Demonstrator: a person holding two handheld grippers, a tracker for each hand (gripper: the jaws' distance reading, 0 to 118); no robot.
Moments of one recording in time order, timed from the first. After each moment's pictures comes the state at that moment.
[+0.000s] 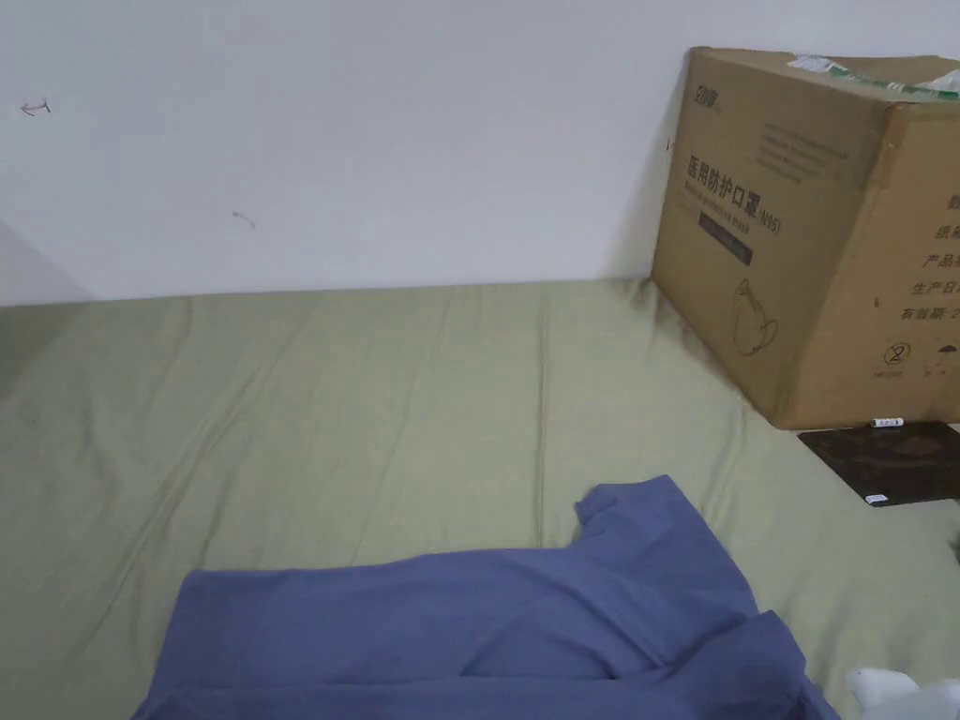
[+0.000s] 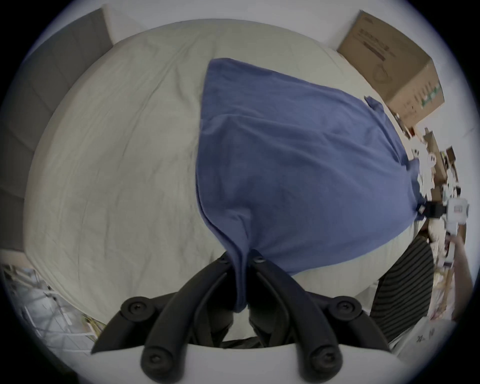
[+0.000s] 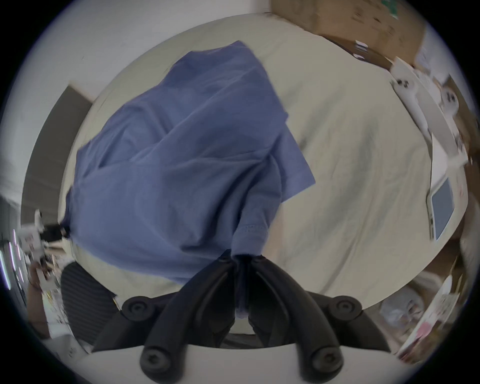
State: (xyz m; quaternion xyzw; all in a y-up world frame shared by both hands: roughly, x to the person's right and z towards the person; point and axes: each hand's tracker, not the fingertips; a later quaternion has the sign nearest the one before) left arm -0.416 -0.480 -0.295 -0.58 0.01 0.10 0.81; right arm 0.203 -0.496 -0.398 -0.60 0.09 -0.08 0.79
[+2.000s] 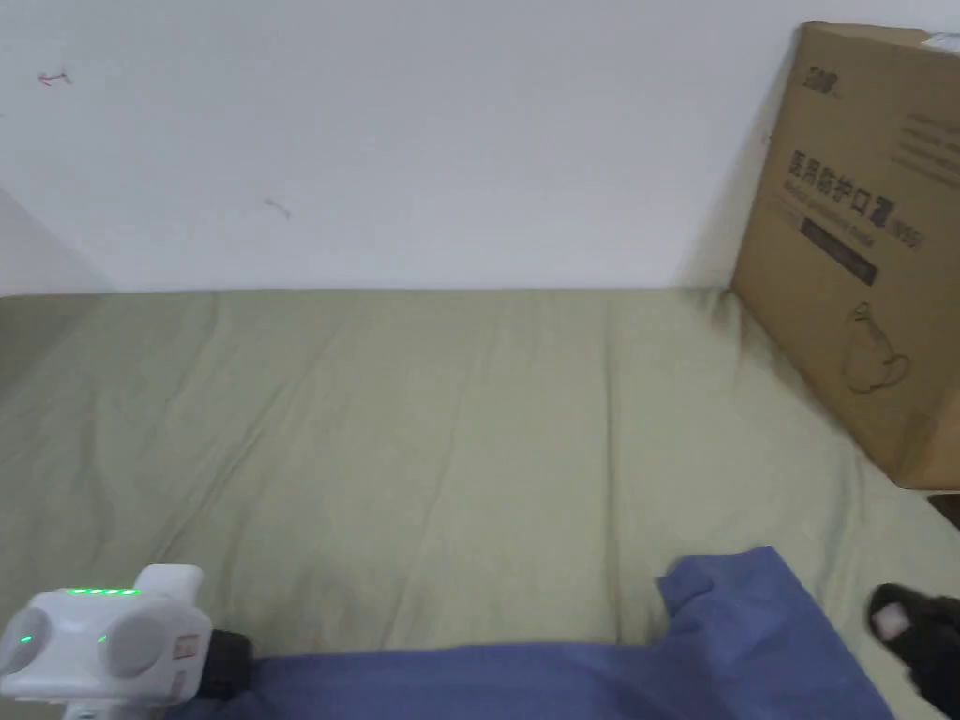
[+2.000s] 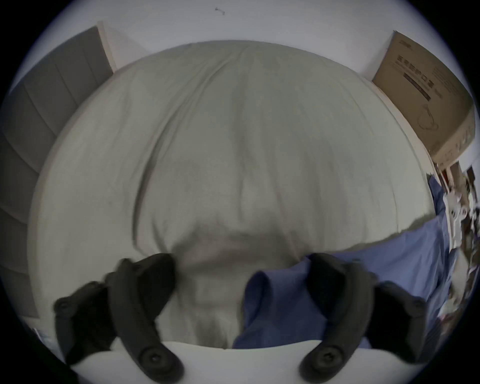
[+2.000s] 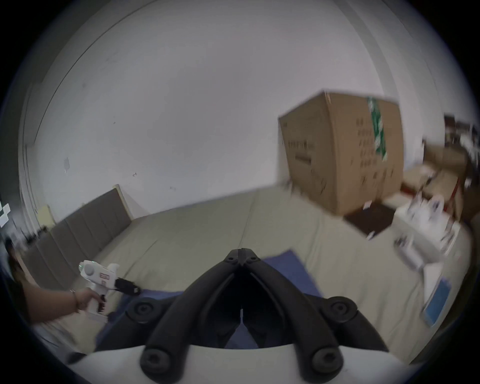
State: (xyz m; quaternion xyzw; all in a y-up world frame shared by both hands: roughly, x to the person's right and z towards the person) left arm -0.444 -0.517 -0.544 -0.50 0.05 0.00 0.86; right arm 0.118 -0.381 -0.465 -0.29 0.12 -0.17 0.93
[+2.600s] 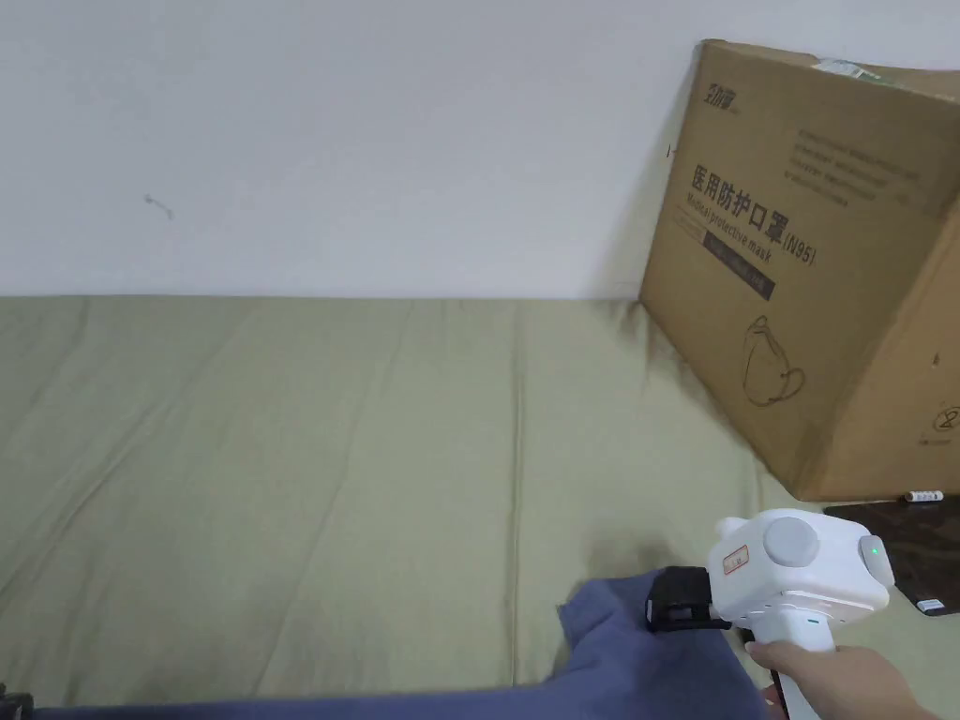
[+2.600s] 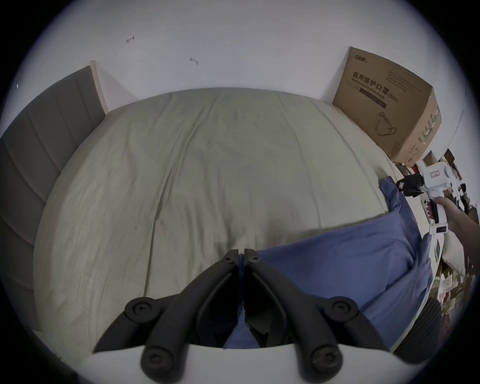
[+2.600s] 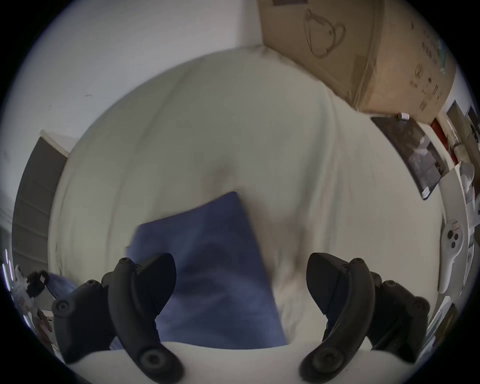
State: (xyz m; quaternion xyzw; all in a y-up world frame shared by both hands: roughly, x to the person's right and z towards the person) left arm -0.431 -0.454 -0.495 -0.44 0.00 0.04 0.90; right arm 0.154 -0.537 -0.737 -0.59 0.03 -0.07 0.80
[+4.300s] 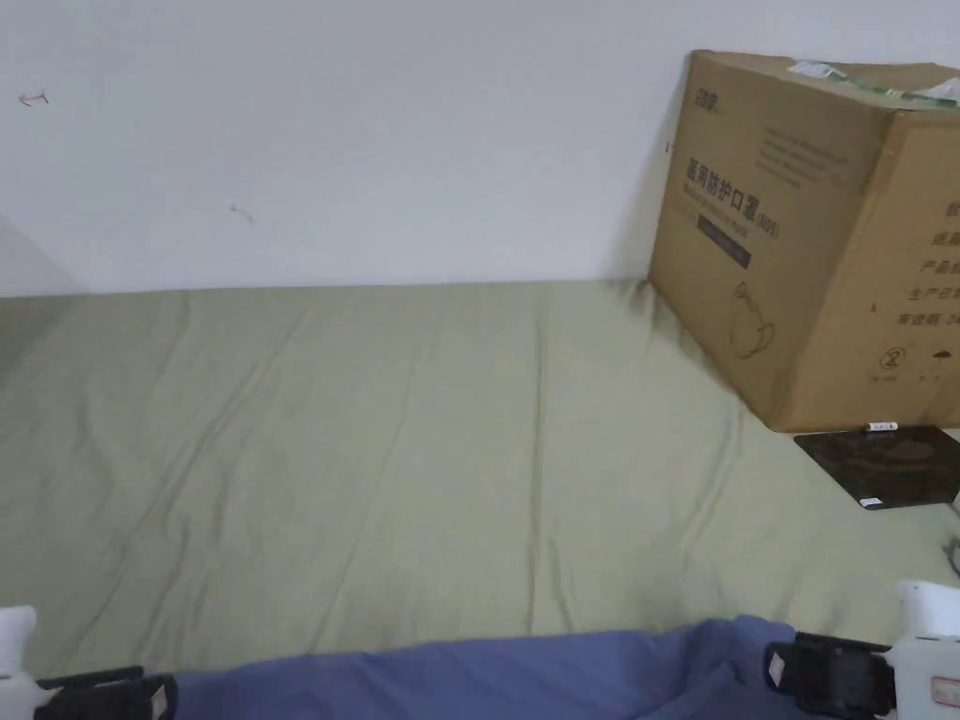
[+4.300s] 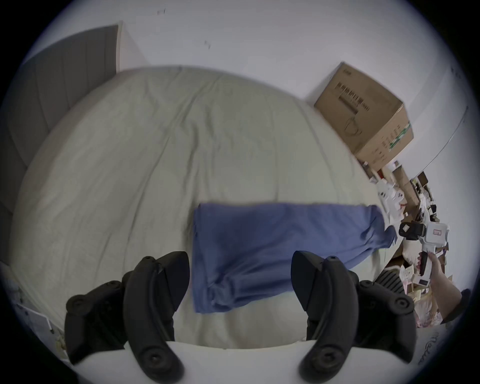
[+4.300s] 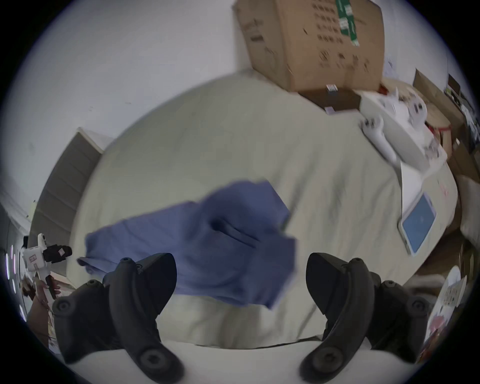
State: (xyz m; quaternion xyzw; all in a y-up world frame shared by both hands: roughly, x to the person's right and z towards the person) left arm -0.423 -0.392 -0.297 -0.39 -0.05 0.14 0.91; right arm 0.187 -0.401 -0.377 -0.41 0.10 -0.11 0.90
